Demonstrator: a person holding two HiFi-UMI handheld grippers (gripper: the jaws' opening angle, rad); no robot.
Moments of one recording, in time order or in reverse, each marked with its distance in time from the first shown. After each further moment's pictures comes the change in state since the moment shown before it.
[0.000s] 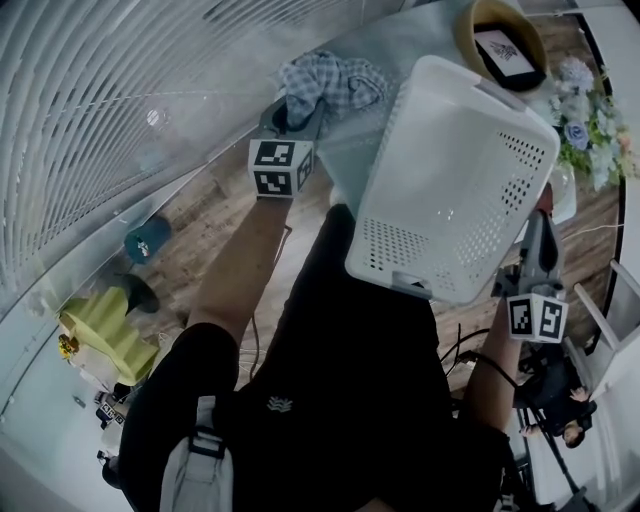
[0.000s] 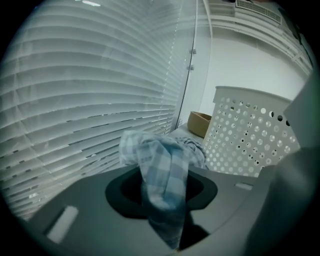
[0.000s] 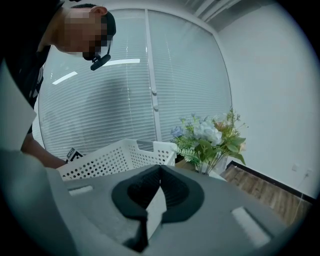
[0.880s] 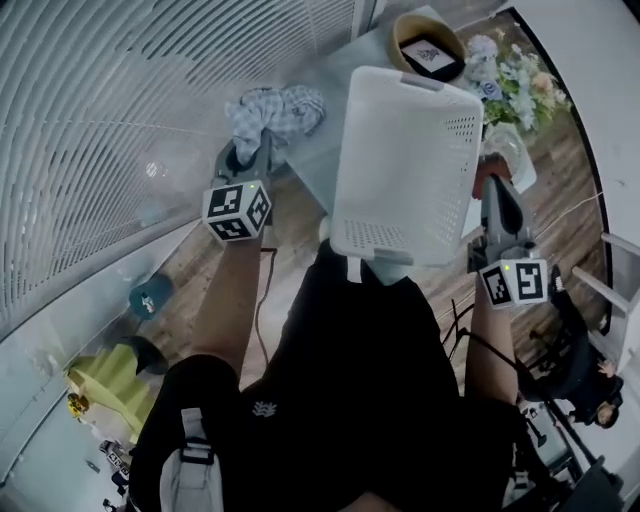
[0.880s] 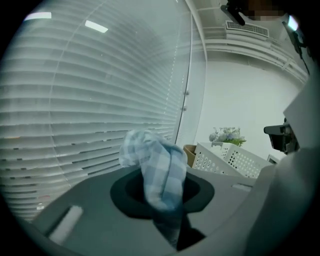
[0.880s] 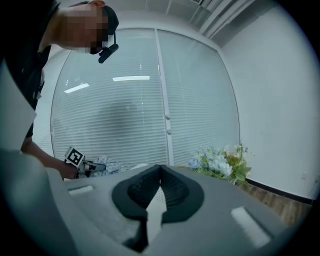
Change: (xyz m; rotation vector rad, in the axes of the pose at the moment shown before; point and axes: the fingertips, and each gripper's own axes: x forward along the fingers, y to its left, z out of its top) left arm -0.116 -0.011 0.097 -0.012 -0.231 0.007; right arm -0.047 0.052 0.073 -0.033 -0.167 0.072
